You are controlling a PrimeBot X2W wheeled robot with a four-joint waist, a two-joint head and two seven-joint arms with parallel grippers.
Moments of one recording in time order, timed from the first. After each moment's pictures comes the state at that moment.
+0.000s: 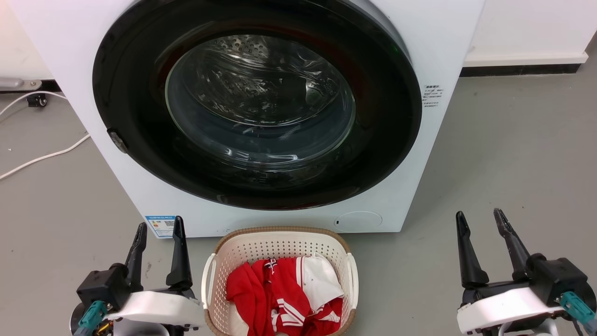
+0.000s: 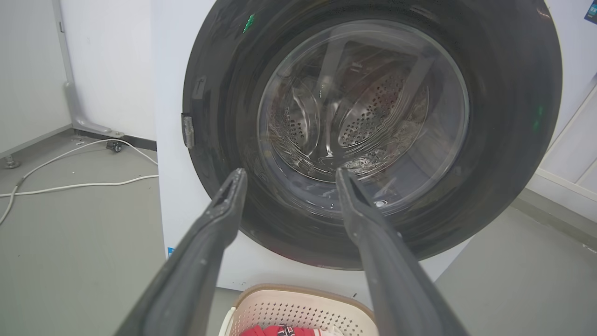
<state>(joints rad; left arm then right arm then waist) -0.01 0.05 0.03 0.08 -0.30 -0.05 -0.22 0.01 -0.05 0.02 0.04 0.14 0.13 -0.22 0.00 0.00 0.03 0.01</state>
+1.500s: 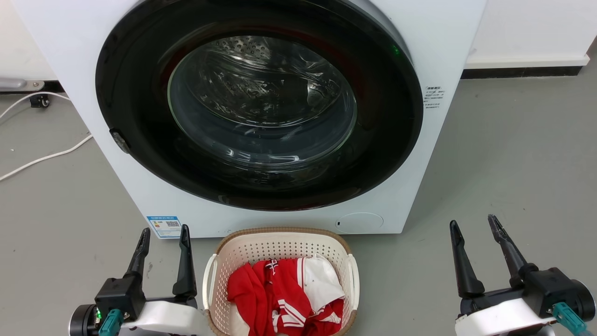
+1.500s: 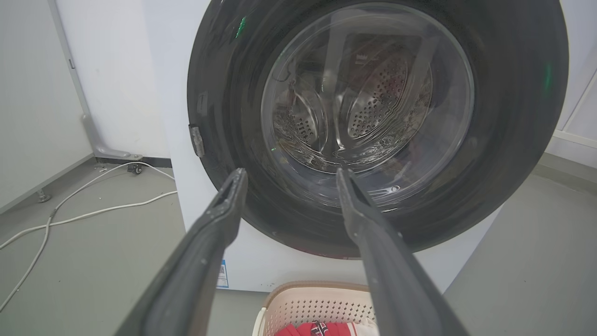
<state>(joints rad) 0.01 0.05 0.02 0.10 -0.14 -0.03 -0.26 0.04 -0.05 0.02 0.05 0.06 0.13 -0.26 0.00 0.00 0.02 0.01</state>
